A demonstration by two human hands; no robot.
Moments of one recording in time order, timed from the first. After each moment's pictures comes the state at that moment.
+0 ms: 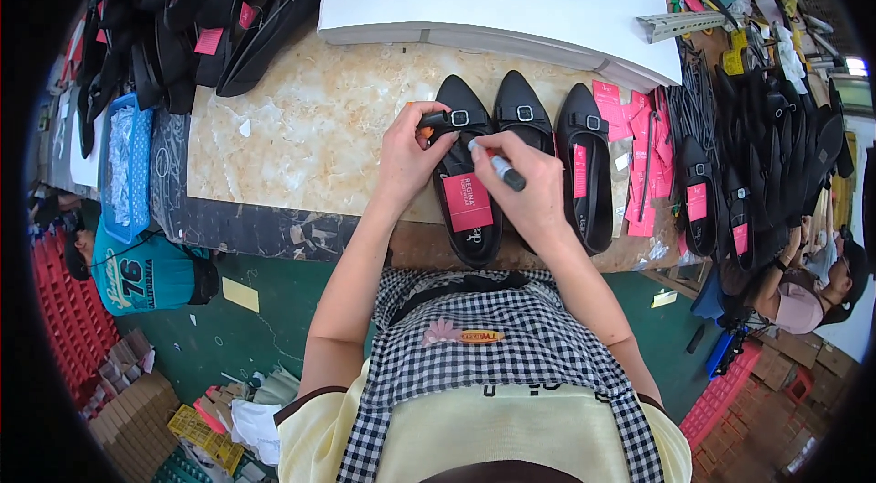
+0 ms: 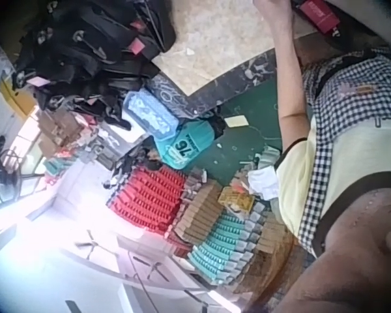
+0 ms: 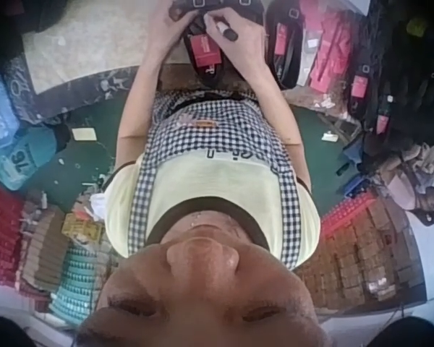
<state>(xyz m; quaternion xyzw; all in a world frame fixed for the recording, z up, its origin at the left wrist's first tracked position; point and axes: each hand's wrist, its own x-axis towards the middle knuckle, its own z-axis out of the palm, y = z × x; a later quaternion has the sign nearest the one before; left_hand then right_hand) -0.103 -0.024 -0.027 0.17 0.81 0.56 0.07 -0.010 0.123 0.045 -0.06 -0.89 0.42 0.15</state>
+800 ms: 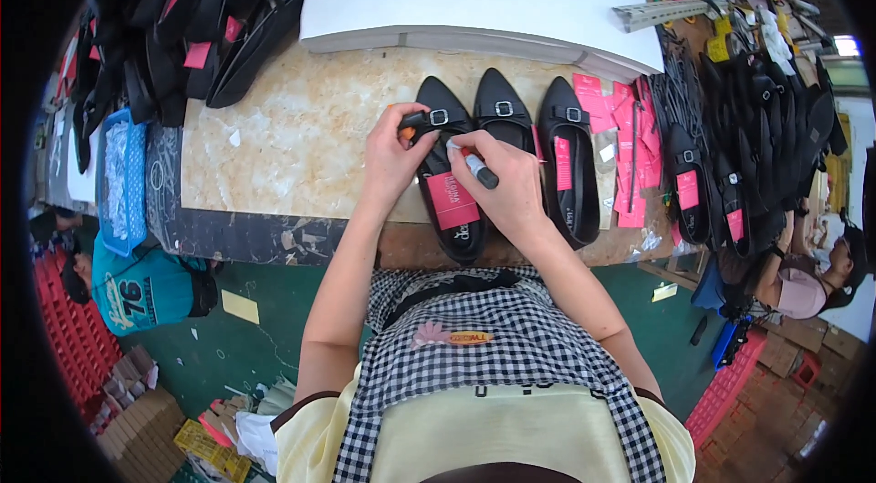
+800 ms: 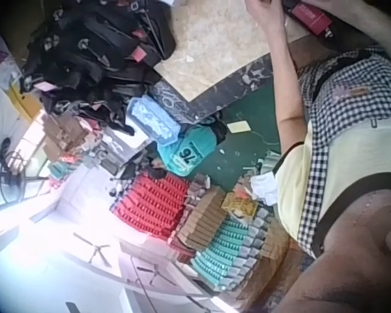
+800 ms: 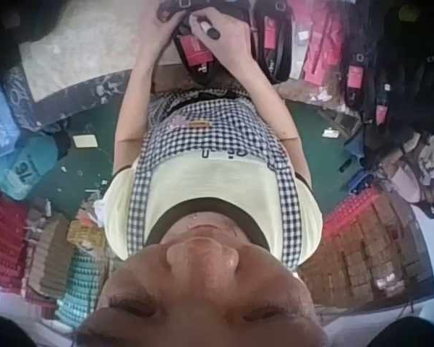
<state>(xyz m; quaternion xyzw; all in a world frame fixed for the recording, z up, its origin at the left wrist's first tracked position) -0.101 -0.018 -0.027 0.17 0.81 0.56 0.07 -0.008 0.123 0.038 -0.05 -0.89 0.41 0.17</state>
